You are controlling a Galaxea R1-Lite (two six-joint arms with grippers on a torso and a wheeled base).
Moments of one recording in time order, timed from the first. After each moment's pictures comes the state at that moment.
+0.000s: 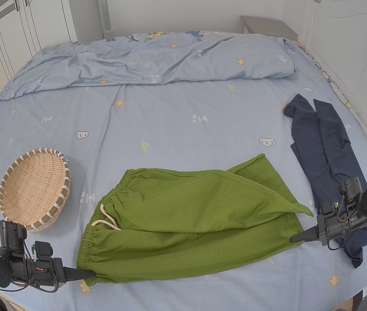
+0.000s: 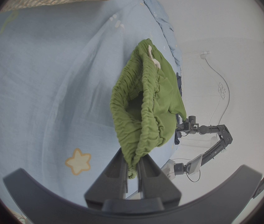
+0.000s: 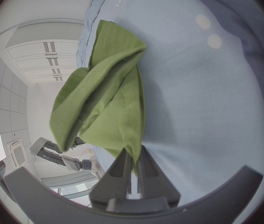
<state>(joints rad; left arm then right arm) 0.17 1.75 -0.02 -0.75 -0.91 -0.30 -0.10 1.97 -0.64 -0.06 0.92 0.07</state>
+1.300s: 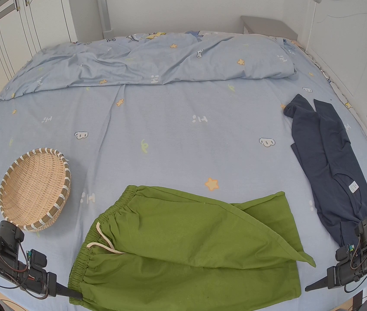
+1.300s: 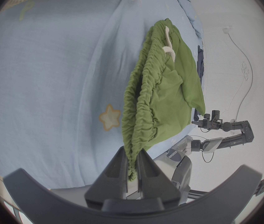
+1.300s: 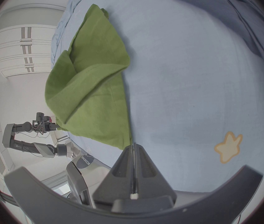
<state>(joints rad) 0.27 1.64 -0.28 0.16 -0.73 0.19 -0.07 1.67 -0.16 -0.12 0.63 0.03</state>
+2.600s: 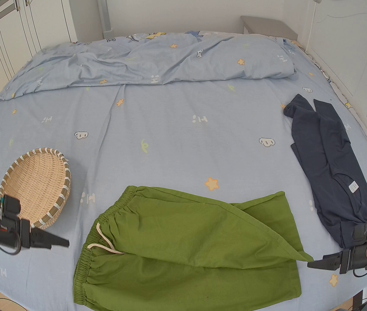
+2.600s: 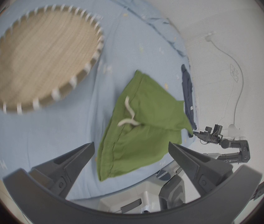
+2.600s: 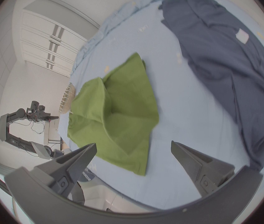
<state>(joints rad) 0.26 1.39 -0.70 0.48 -0.73 0.09 -0.07 1.35 -0.18 -0.20 0.63 0.03</state>
